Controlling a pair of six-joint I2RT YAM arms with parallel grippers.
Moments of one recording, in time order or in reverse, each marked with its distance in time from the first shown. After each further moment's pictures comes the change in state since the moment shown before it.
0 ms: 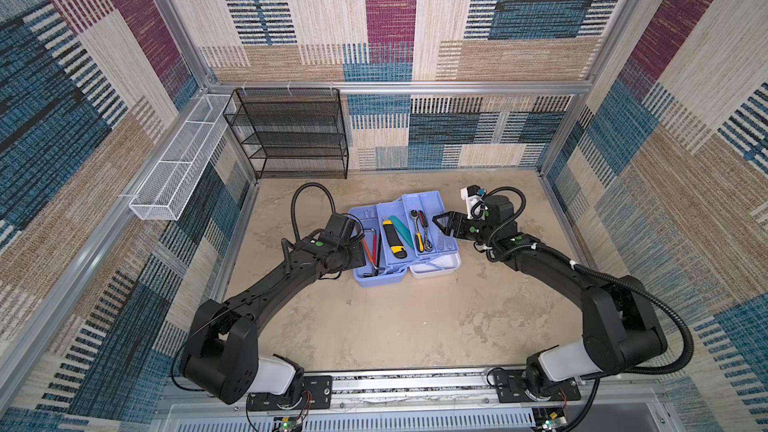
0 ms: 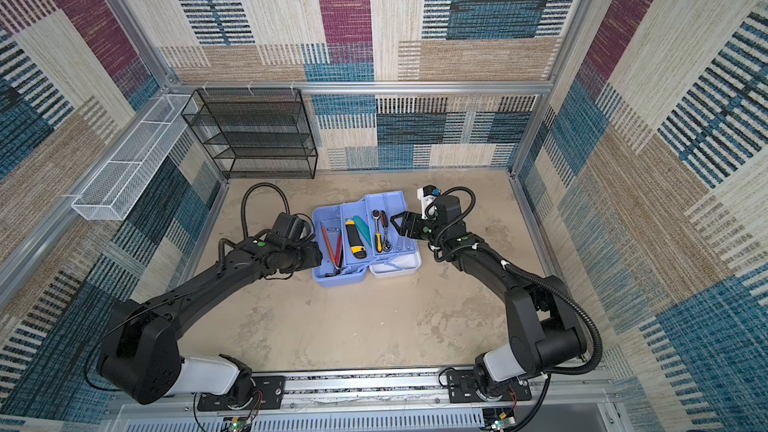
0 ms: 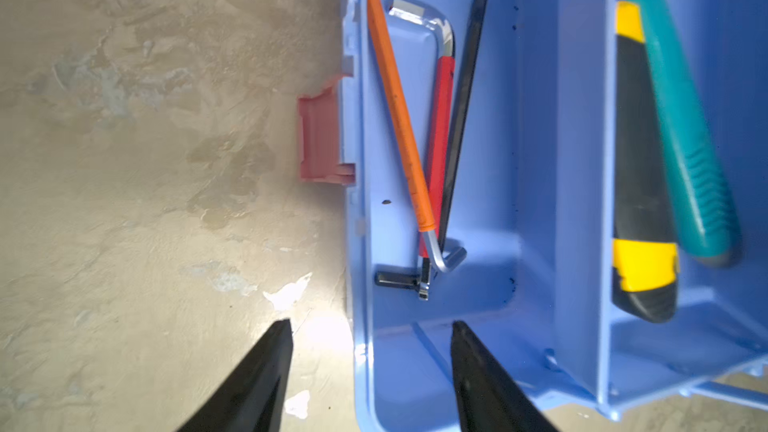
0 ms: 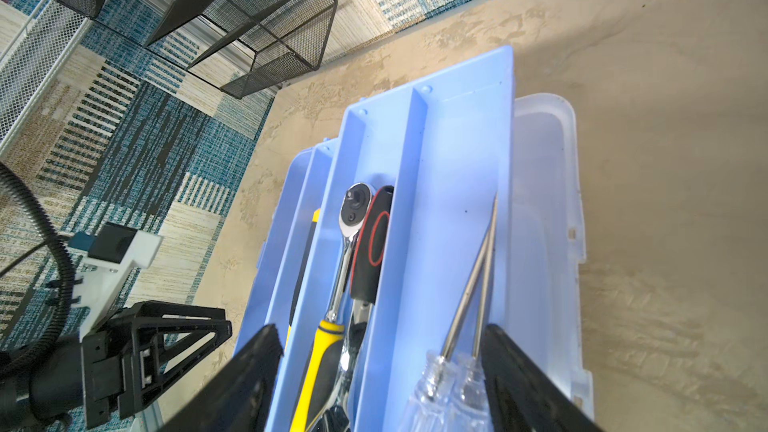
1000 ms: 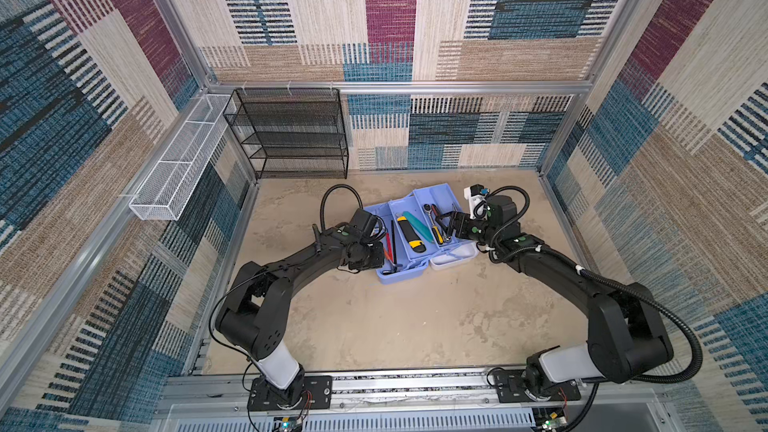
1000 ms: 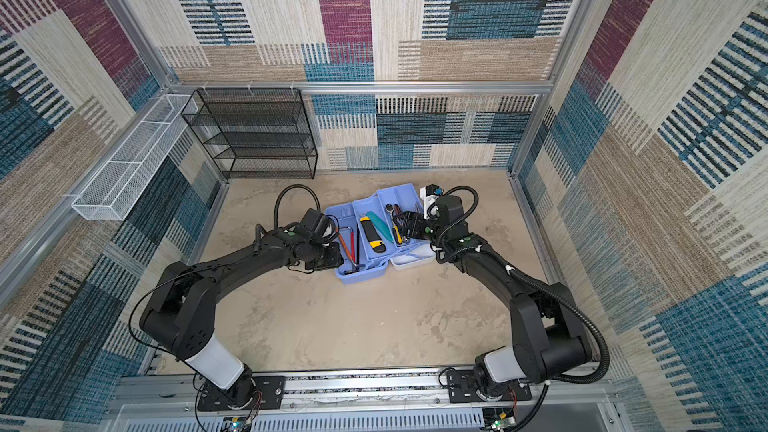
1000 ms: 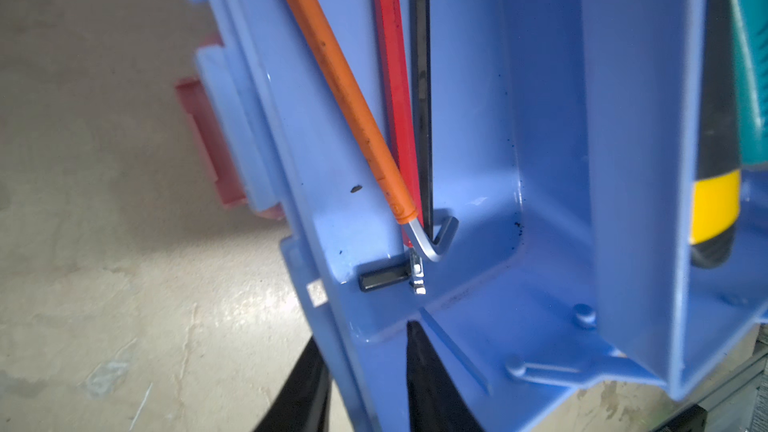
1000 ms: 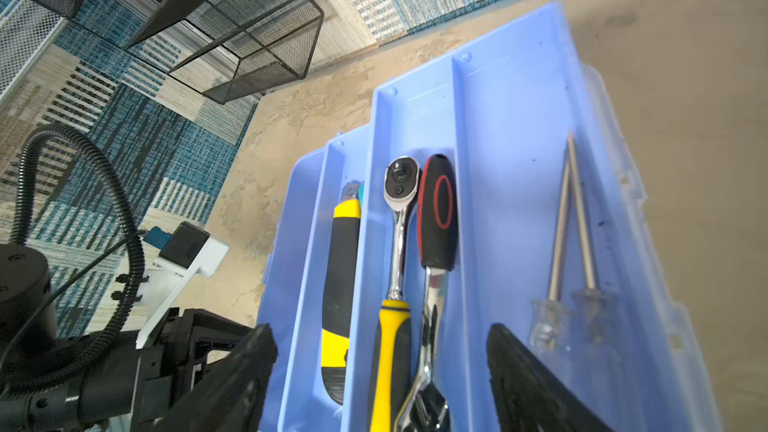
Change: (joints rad) left arm -0.085 0.232 0.128 0.054 0.186 0.020; right arm -0.003 -0.060 0.012 -0.075 0.087 -0.059
